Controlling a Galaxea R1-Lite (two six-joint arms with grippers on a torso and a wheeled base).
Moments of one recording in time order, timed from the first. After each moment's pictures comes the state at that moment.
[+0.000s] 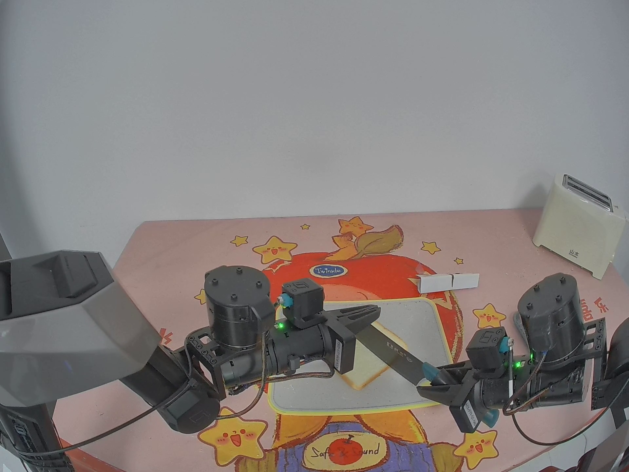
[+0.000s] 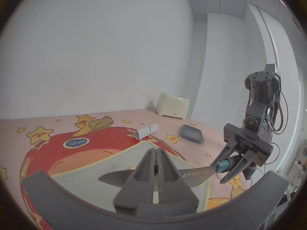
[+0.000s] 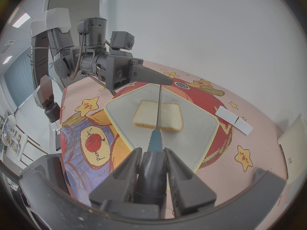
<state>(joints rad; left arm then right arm) -0.72 2.10 -0.72 -1.25 -0.31 -0.17 0.79 1.54 -0.53 -0.24 -0.03 -0.06</state>
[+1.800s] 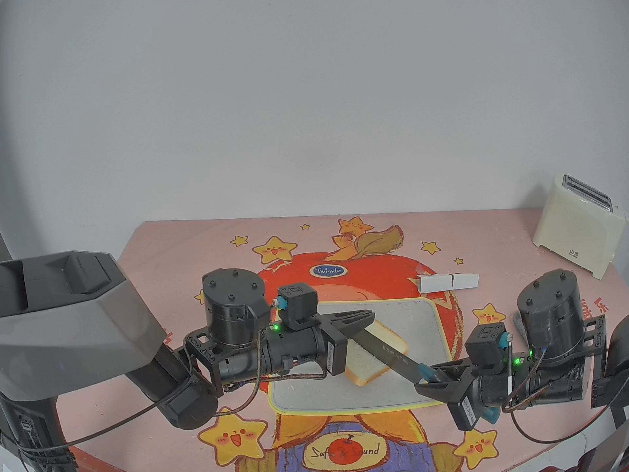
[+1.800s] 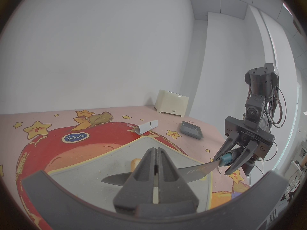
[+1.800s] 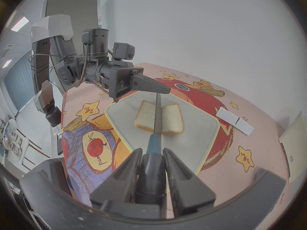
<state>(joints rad) -0.69 2.13 -0.71 -1.26 -0.38 -0.17 0.79 1.54 -0.55 -0.24 -0.03 -0.03</state>
